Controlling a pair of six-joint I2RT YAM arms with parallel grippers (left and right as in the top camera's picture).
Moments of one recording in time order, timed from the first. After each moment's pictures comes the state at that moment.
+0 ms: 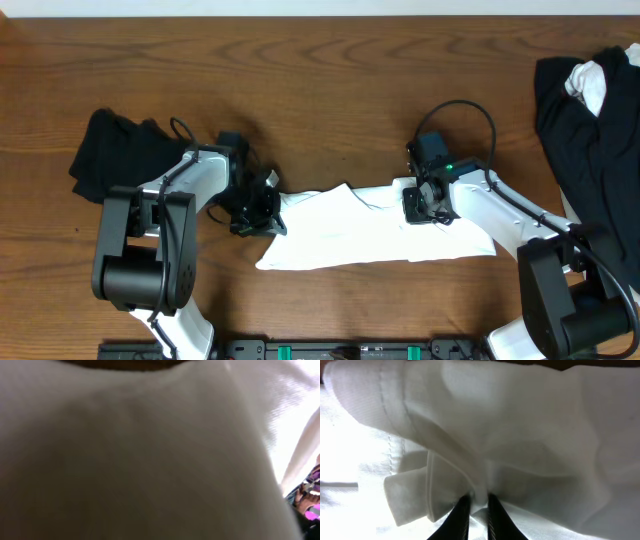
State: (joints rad) left arm -0.13 1.87 0.98 -0.89 0.60 -0.16; right arm 0.36 1.70 0.91 -0.67 0.02 0.29
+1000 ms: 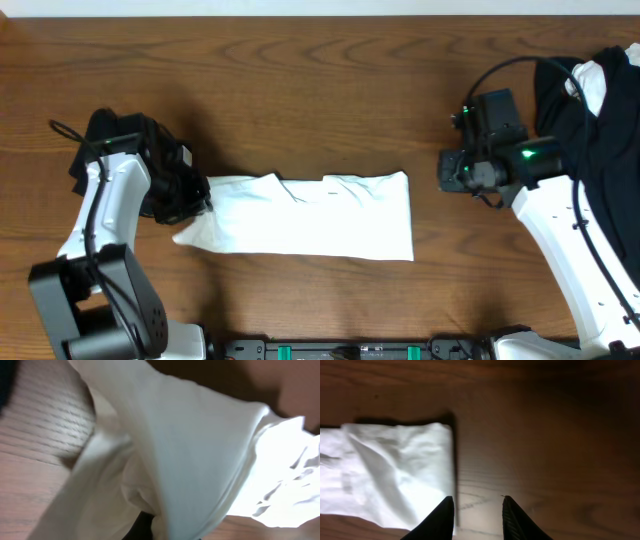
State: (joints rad) left arm 0.22 1.62 1.10 -1.06 0.32 -0.17; right arm 0.22 1.40 1.20 -1.02 -0.01 0.28
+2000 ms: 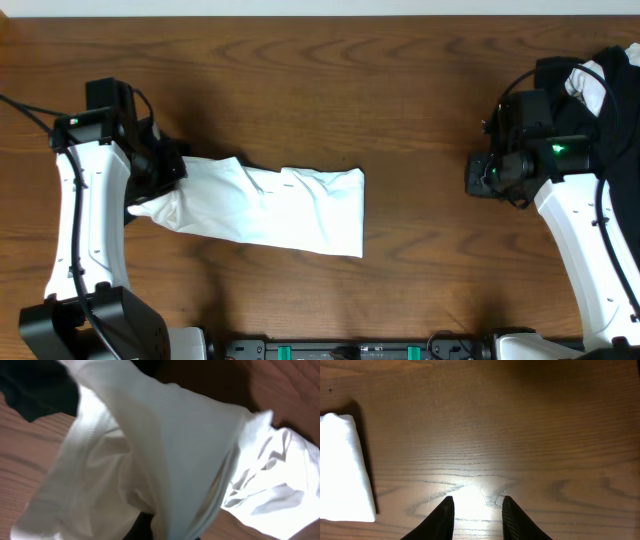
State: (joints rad) left arm 0.20 1.56 1.35 -1.27 0.10 -0.21; right arm 0.09 1.40 1.20 -1.10 0.00 0.23
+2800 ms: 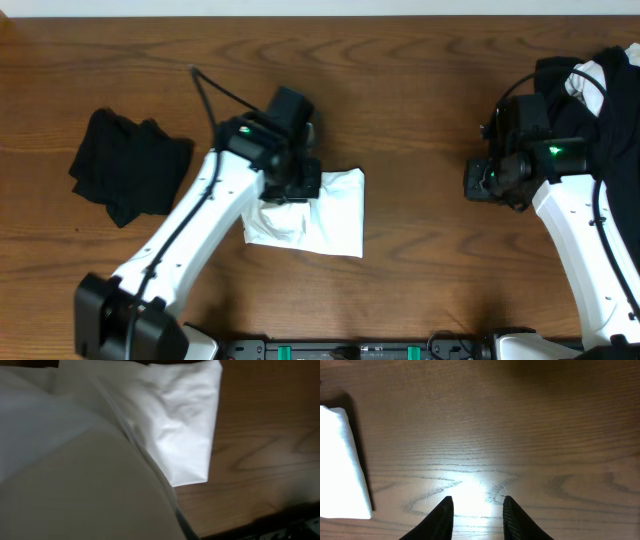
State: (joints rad) left arm -0.49 1.60 1.35 -1.13 0.22 -0.43; right arm 0.09 1.40 1.17 -1.10 0.00 0.23
